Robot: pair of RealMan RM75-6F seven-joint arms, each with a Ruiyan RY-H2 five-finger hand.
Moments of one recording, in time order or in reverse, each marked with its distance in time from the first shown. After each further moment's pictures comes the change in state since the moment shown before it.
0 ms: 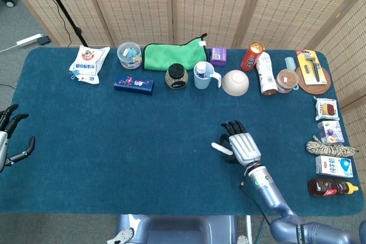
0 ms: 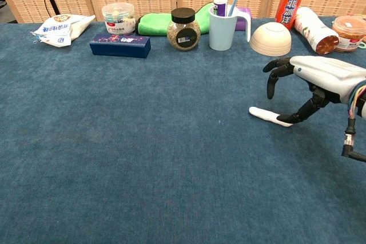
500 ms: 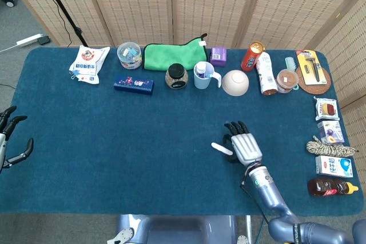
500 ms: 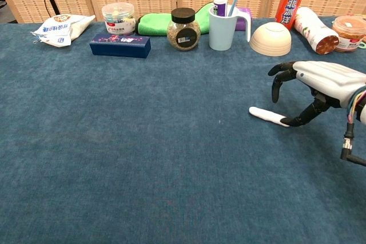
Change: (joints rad) left arm 0.011 0.003 0.010 0.004 0.004 0.008 -0.019; right arm -0.004 -0.041 -0.011 0.071 0.010 0.014 -0.006
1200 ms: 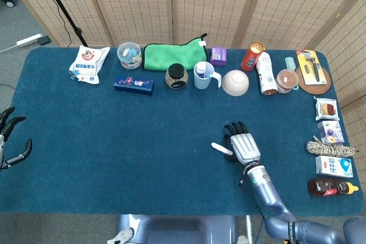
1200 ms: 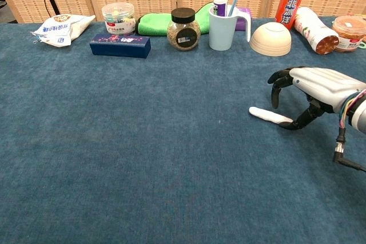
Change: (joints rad) left arm 0.006 -0.003 0.003 0.008 -0.001 0.004 -0.010; right arm 0.008 -0.059 0.001 0.098 0.007 -0.007 0.004
